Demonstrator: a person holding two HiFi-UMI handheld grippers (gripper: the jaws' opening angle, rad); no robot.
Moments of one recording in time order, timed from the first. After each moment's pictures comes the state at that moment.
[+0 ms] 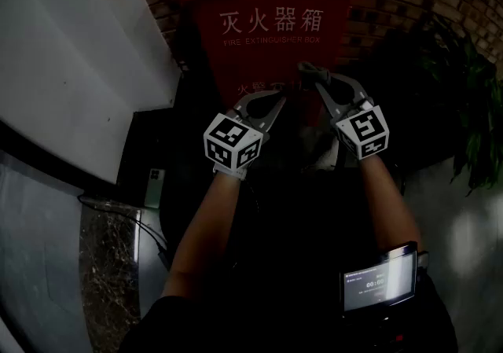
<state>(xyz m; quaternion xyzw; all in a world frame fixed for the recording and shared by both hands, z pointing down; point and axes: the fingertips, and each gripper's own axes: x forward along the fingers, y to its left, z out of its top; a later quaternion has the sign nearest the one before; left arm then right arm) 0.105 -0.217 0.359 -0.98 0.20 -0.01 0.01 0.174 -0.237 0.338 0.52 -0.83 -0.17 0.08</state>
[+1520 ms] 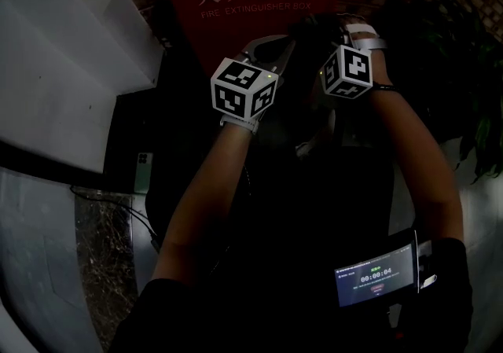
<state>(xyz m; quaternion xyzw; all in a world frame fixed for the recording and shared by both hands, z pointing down) 0.163 -0.266 0.347 -0.97 0.23 -0.01 0.01 0.210 -0.323 0.365 0.45 -0.63 -0.41 0.49</state>
